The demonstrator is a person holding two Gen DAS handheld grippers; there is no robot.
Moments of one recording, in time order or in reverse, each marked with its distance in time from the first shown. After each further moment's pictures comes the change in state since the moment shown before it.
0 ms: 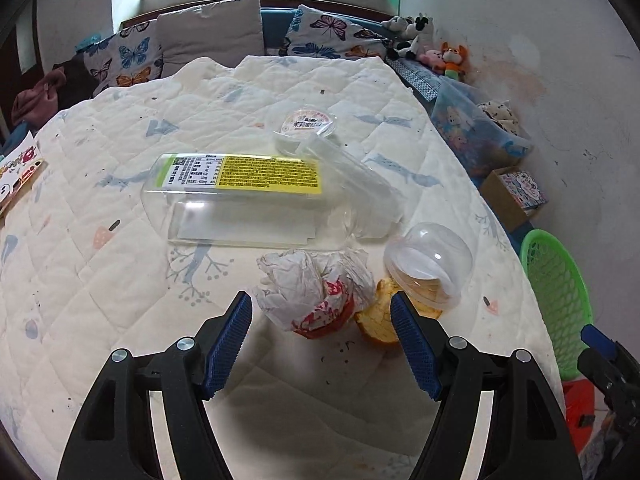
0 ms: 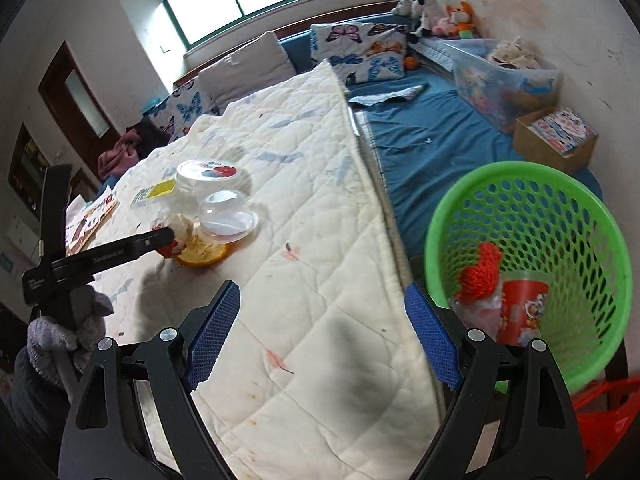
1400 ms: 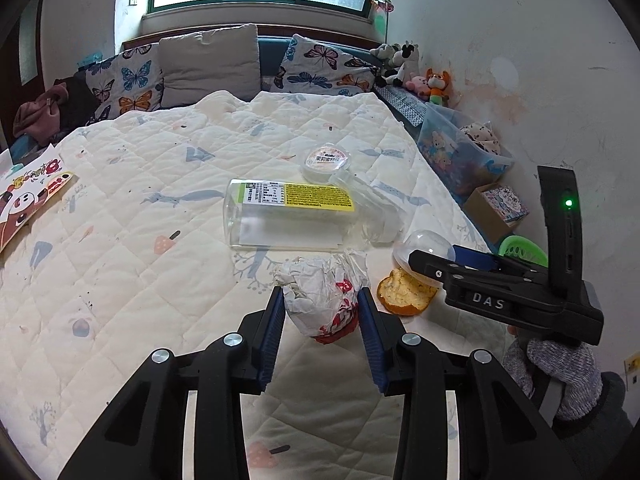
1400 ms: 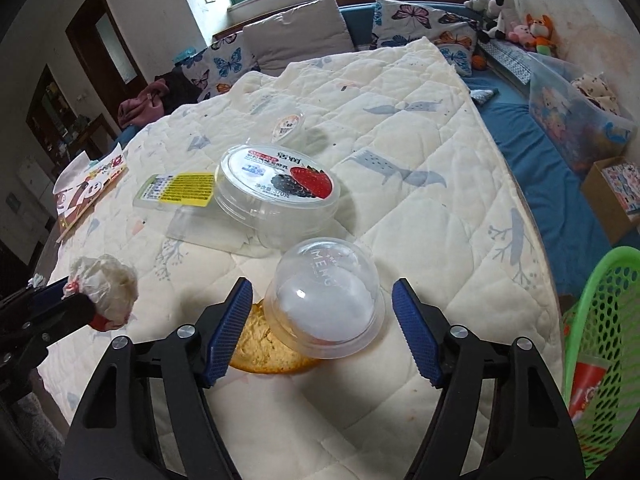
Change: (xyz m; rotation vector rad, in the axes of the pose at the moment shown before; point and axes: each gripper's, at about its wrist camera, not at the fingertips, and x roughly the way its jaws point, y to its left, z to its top) left arm -0.071 0.037 -0.018 0.024 -0.100 -0.047; right arm 0.122 0.099 0.054 -0.171 0.102 0.054
